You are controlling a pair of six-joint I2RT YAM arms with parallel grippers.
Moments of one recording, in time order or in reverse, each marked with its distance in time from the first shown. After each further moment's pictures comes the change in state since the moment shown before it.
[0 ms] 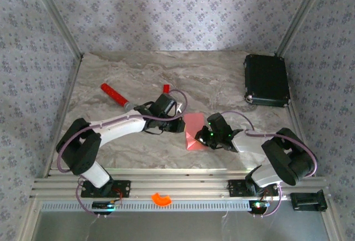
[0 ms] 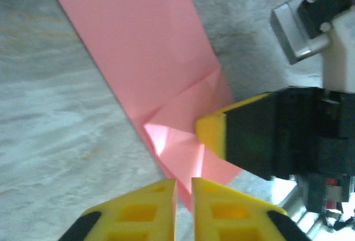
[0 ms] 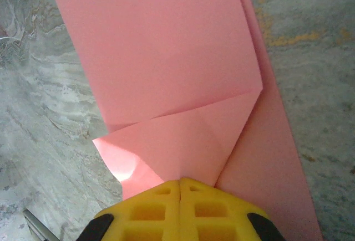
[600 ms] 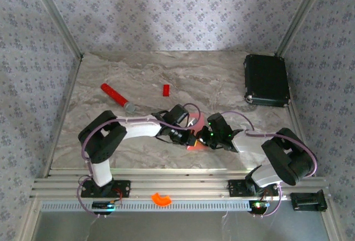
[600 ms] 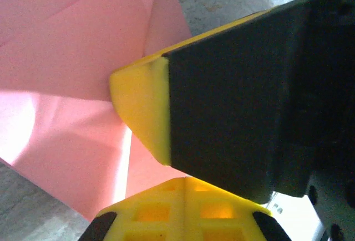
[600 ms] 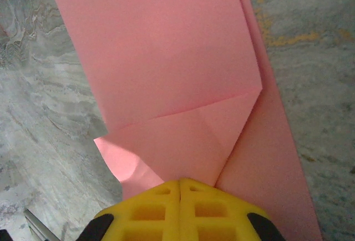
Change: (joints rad) left arm -0.101 0.221 0.018 0.122 0.201 -0.080; right arm 0.000 0.000 -0.002 0.003 0.000 0.001
